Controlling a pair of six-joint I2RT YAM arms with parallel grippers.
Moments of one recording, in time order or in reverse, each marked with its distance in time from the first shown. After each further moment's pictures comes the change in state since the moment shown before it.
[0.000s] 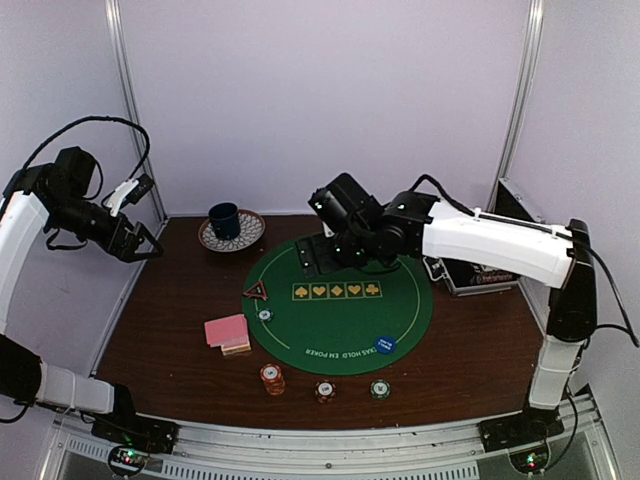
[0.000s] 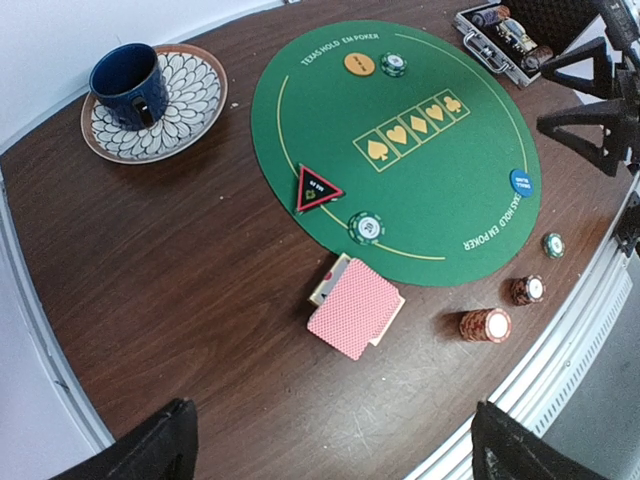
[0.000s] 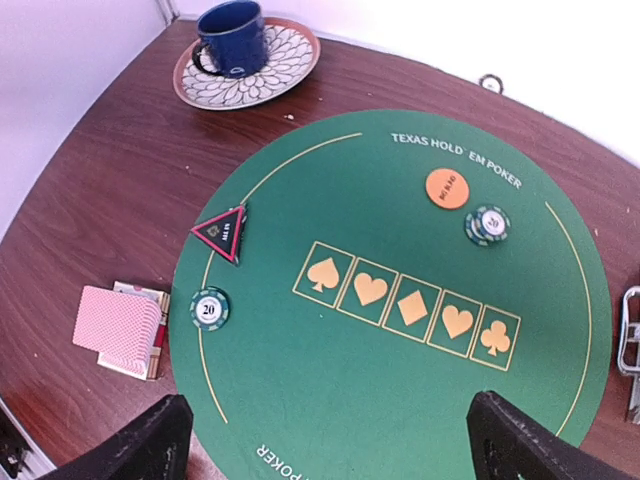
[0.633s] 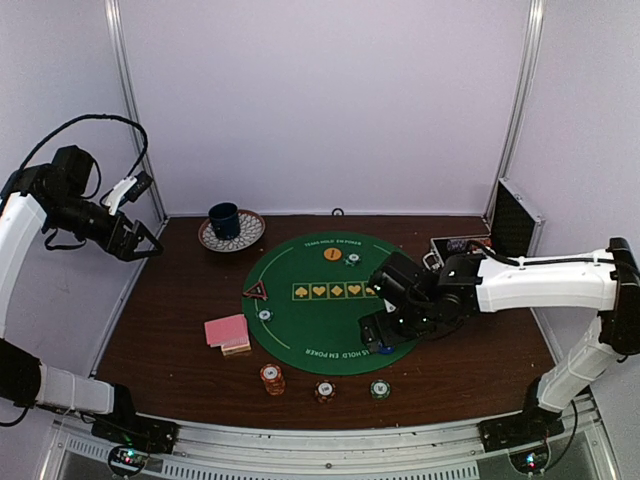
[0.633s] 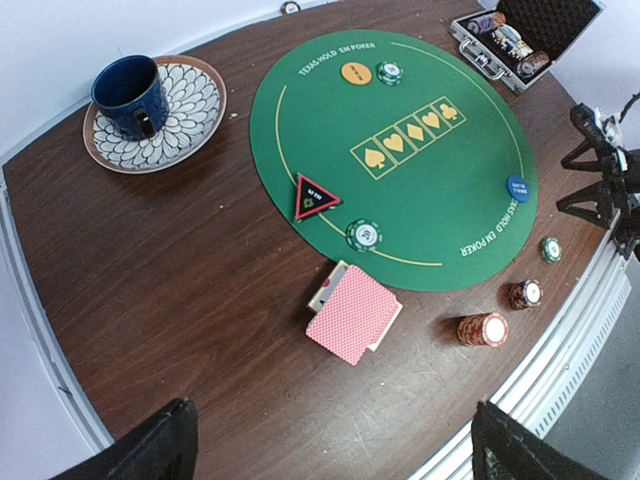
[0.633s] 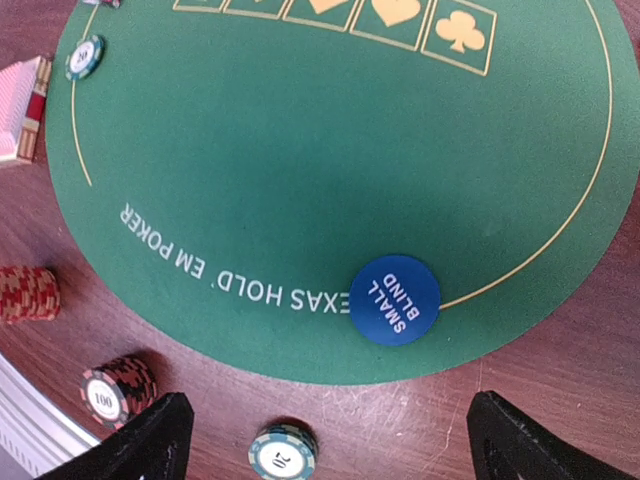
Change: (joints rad) left arm 0.000 -0.016 0.003 0.006 0.010 -0.006; right arm 0.002 -0.370 -0.703 0.018 -0.179 0.190
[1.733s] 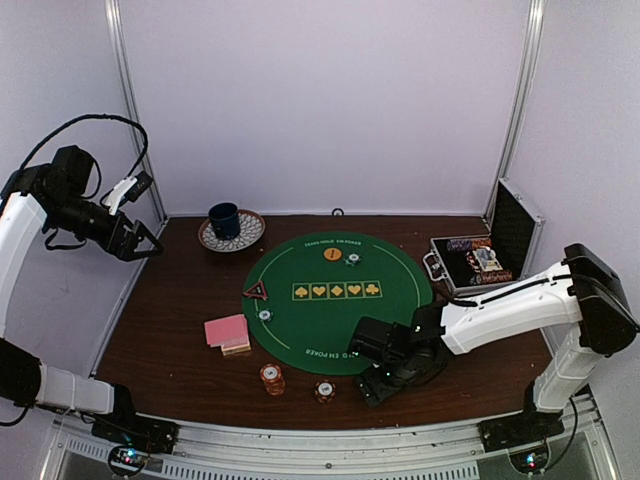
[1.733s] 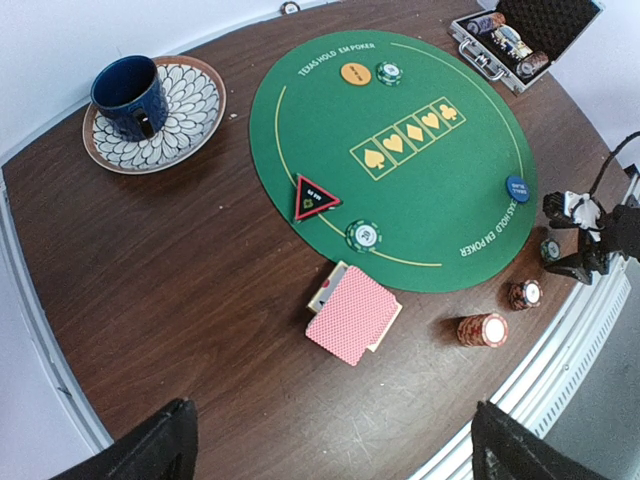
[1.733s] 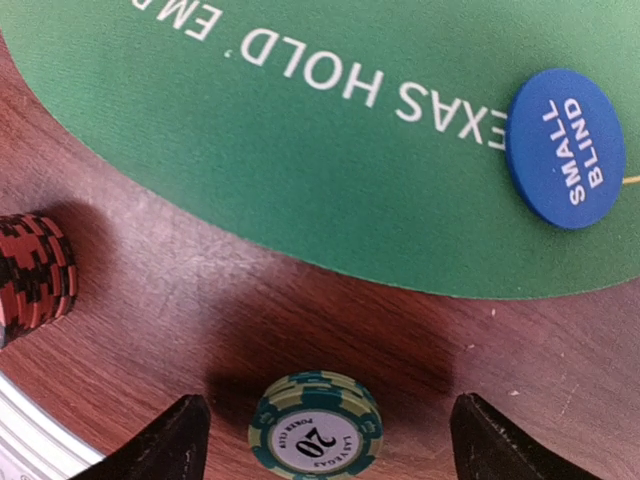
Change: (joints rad) left arm 0.000 0.002 0.000 0.002 0.002 -0.003; right arm 0.175 0.158 -0.126 0.047 -0.057 0.038
